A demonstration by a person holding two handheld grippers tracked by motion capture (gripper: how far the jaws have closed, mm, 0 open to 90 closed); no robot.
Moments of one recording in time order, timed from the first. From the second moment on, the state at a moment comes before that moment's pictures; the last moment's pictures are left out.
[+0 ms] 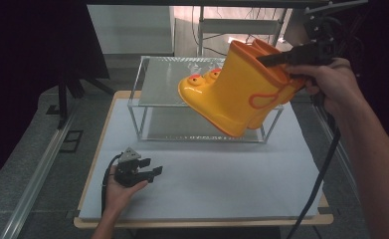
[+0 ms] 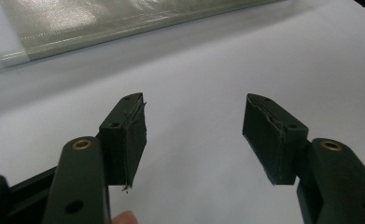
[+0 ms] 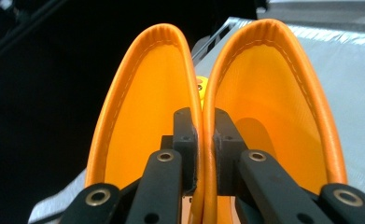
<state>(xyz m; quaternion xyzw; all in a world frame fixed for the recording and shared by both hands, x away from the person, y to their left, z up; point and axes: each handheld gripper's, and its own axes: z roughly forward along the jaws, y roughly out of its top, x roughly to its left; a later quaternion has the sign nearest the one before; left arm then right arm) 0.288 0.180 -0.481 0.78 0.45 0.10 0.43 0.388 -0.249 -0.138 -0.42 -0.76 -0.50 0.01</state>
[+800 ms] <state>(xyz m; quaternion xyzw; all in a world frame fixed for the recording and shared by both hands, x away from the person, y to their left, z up) 0.289 0.182 -0.484 0.78 0.44 0.10 0.43 0.510 -0.238 -0.176 -0.50 -0.70 -0.51 -0.01</state>
